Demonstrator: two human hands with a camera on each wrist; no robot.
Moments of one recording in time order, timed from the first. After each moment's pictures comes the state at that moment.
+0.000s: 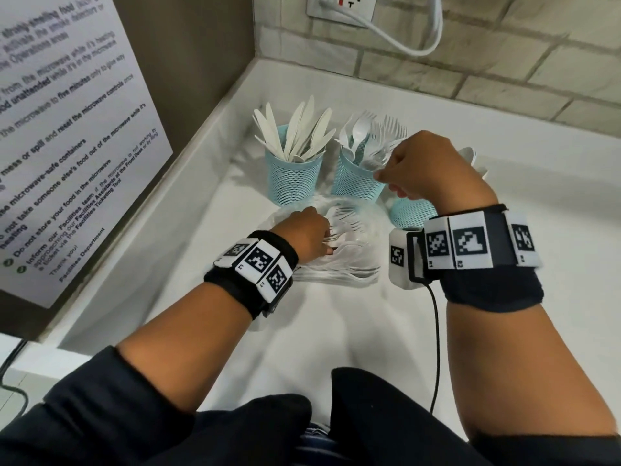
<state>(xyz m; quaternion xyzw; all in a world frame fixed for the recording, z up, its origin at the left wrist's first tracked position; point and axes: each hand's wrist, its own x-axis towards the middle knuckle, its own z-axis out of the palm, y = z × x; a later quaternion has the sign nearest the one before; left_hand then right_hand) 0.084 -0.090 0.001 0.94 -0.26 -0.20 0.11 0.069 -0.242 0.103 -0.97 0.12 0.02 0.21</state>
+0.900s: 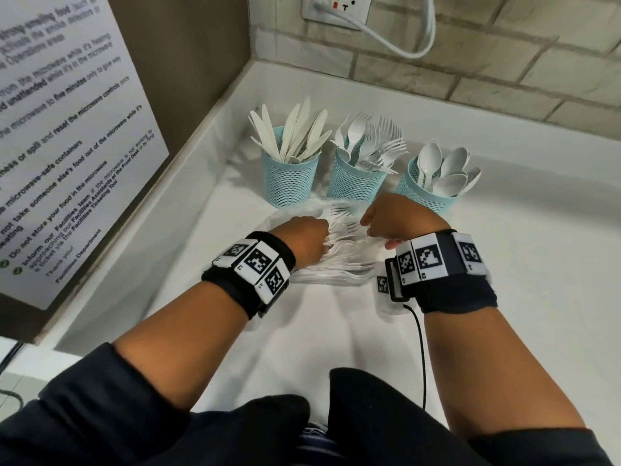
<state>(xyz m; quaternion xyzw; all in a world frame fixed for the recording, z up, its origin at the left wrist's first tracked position) 0.087 -0.093 -0.014 0.93 -0.29 -0.18 0.10 0.069 -0.245 0.039 -0.96 0.12 0.20 0.16</state>
